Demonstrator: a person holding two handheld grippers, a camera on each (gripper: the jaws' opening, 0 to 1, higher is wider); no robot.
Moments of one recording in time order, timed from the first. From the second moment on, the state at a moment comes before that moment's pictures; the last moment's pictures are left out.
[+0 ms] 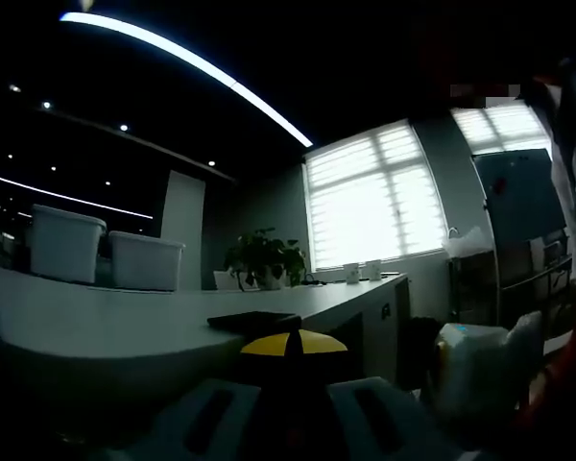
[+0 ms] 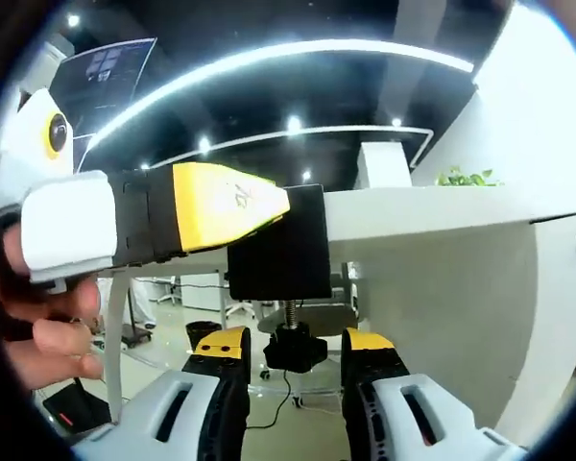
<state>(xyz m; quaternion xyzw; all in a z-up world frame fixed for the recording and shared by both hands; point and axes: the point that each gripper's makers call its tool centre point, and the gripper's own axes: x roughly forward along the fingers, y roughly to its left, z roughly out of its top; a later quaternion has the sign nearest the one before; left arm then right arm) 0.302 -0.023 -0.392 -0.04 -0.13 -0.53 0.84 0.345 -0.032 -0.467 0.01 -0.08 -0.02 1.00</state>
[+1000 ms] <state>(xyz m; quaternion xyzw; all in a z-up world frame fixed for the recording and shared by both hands) 0.301 -0.026 -0.393 -0.04 -0.12 -0.54 0.83 0.357 -0.020 -0.477 0.01 -0.09 0.25 0.96</state>
